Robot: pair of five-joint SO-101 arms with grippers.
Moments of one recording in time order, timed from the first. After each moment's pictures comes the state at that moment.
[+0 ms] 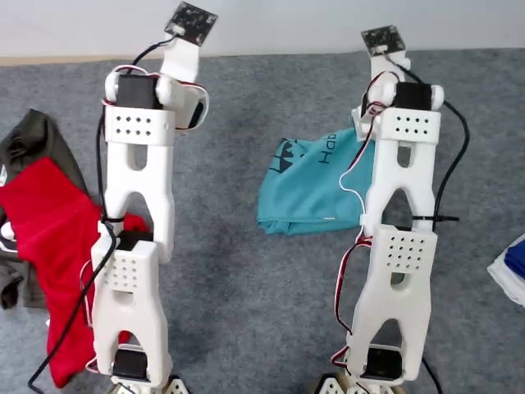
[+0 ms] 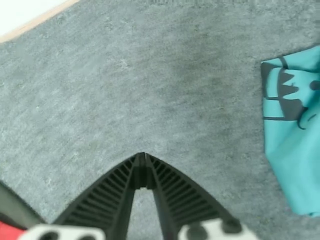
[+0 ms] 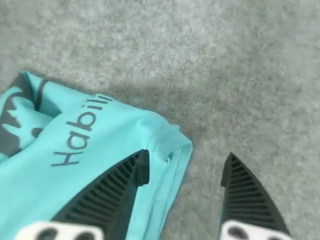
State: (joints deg) left arm 3.3 41.8 -66.9 99.2 -9.9; right arm 2.7 54.9 -76.2 93.6 15.7
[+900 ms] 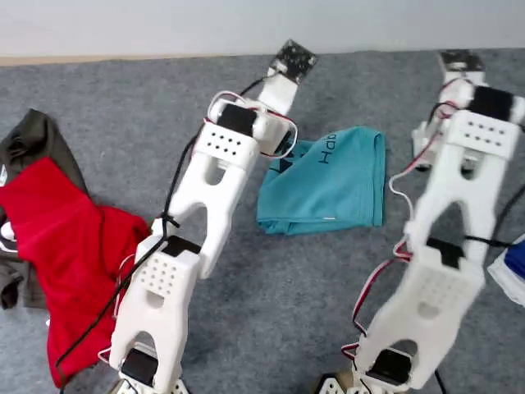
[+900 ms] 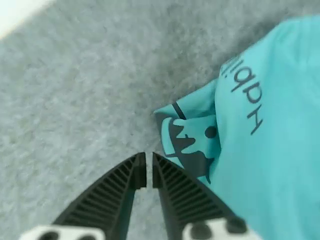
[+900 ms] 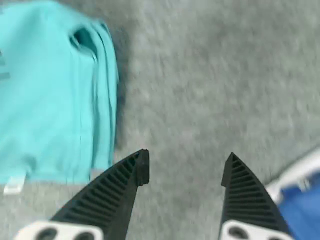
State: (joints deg) left arm 20.0 47.8 -49.7 72.9 -5.6; right arm 17.1 30.0 -45.6 100.5 15.7
